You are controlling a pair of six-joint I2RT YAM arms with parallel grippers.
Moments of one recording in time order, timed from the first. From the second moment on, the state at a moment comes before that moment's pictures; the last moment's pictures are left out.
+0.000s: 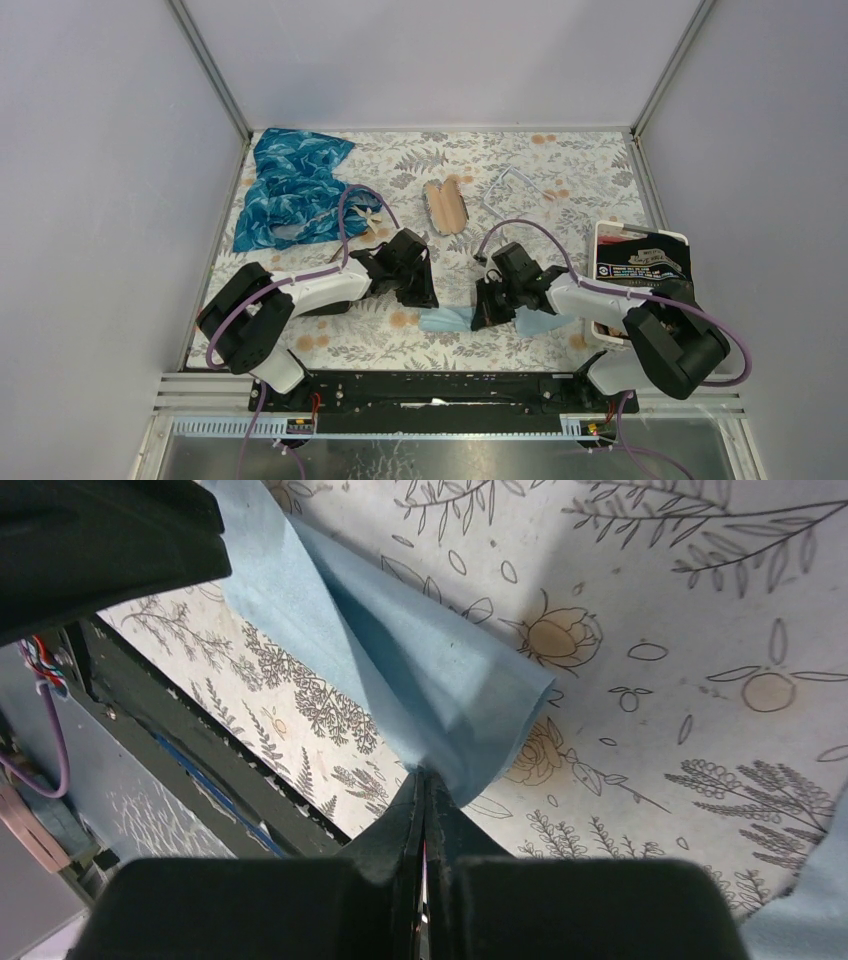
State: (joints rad) left arm -0.78 1.57 0.82 -0.25 0.23 -0.82; right arm 0.66 1.38 0.57 -0.25 -0.43 0.48
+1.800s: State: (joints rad) left arm -0.88 1.29 0.62 -0.33 0.11 -1.03; right arm 0.68 1.04 0.40 -0.25 -0.25 0.78
